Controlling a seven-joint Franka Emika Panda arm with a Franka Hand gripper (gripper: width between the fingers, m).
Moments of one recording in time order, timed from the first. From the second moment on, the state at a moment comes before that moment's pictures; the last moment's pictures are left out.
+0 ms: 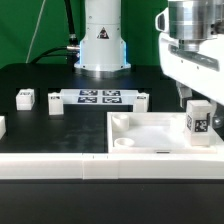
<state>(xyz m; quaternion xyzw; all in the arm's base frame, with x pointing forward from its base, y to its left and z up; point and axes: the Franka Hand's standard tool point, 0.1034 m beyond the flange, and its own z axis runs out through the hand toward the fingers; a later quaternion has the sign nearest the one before) 0.627 0.122 0.074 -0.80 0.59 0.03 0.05</state>
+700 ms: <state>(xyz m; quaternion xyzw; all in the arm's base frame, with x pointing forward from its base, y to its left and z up) 0.627 0.130 0.074 -0.97 0.24 0.01 0.05</state>
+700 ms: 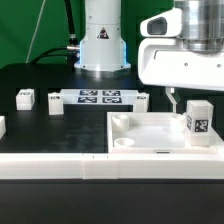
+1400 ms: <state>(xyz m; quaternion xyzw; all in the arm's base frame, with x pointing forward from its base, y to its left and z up) 0.629 0.116 0.074 -1.00 -0.02 0.00 0.04</state>
